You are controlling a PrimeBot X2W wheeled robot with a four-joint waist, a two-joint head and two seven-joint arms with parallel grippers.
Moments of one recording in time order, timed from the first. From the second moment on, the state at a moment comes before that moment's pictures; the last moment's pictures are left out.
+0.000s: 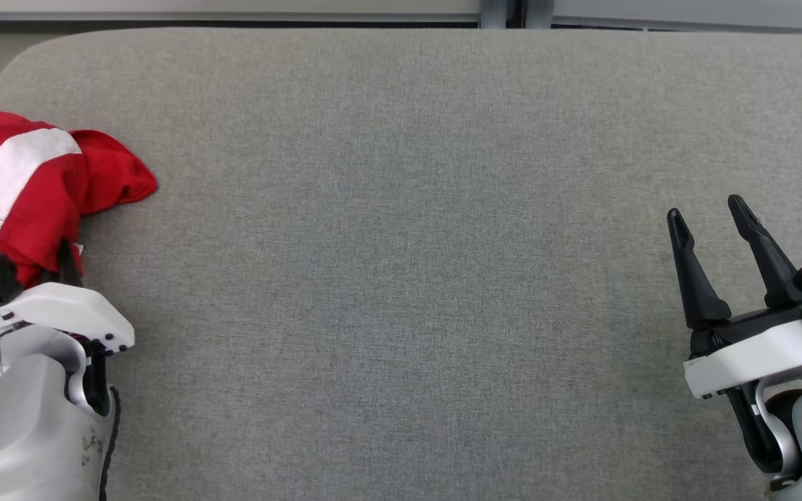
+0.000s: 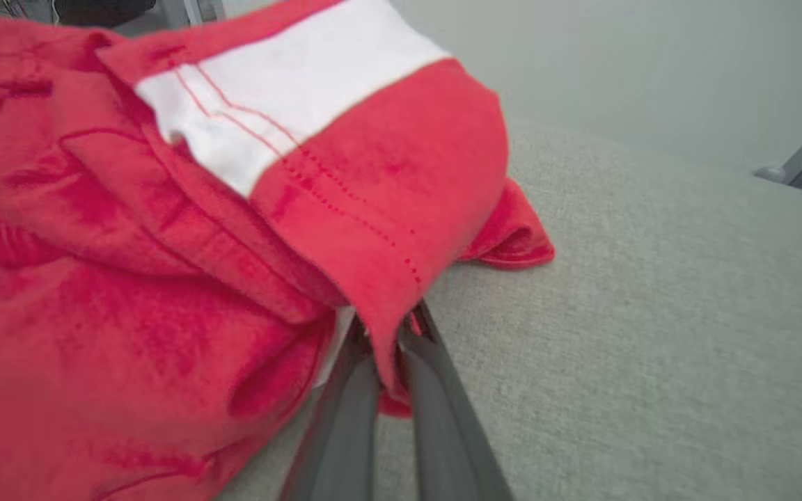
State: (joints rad) left arm -0.64 0.20 0.06 1.02 -0.38 0.01 -0.24; right arm -0.23 -0.26 0.14 0.05 0.27 0.13 -0.05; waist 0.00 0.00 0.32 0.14
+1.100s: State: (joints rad) left arm -0.12 0.09 -0.26 -0.11 -0.20 0.03 0.01; right arm -0.11 -0.18 0.13 0.08 0.28 0.13 -0.05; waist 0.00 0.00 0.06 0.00
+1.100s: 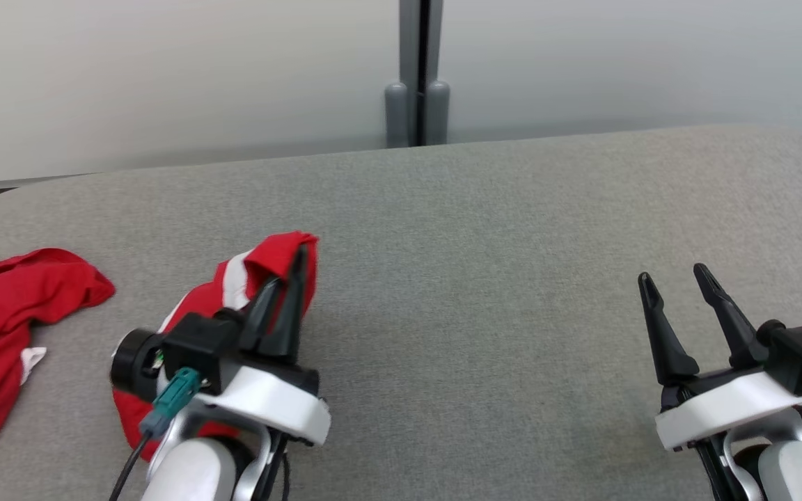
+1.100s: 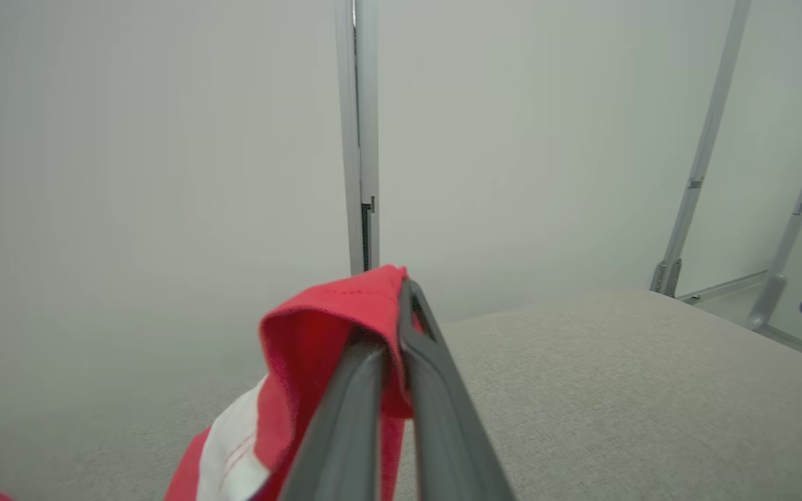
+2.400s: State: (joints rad) left arm -0.44 0.17 -0.53 0.23 -0.41 0.19 -0.26; right arm -0.25 -0.21 0.15 0.23 0.34 0.13 -0.17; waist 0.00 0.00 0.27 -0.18
